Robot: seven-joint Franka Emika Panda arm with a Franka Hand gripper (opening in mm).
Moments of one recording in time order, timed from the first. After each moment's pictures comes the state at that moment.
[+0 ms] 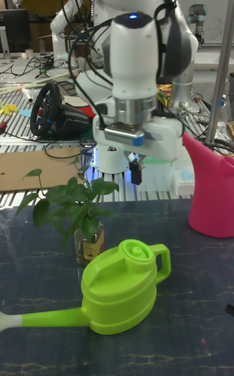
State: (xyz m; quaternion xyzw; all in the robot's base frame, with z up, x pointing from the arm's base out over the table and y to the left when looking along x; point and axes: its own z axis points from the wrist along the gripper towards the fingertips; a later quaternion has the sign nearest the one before) arm 0.495 0.049 0.310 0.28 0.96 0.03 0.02
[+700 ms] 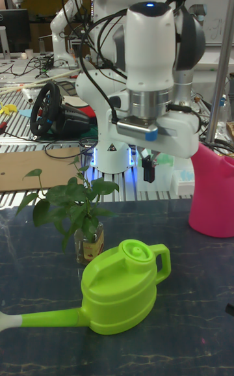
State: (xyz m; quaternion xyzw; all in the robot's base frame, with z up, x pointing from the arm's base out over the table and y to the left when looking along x) arm 0.513 0.084 0.333 0.32 0.95 0.03 0.02
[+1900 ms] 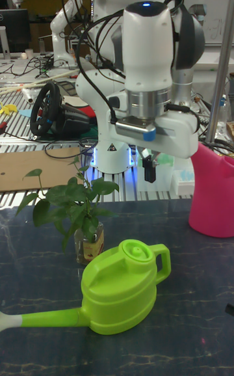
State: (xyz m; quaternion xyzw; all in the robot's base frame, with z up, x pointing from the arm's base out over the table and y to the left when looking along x) arm 0.515 0.085 0.335 0.33 0.94 0.04 0.01
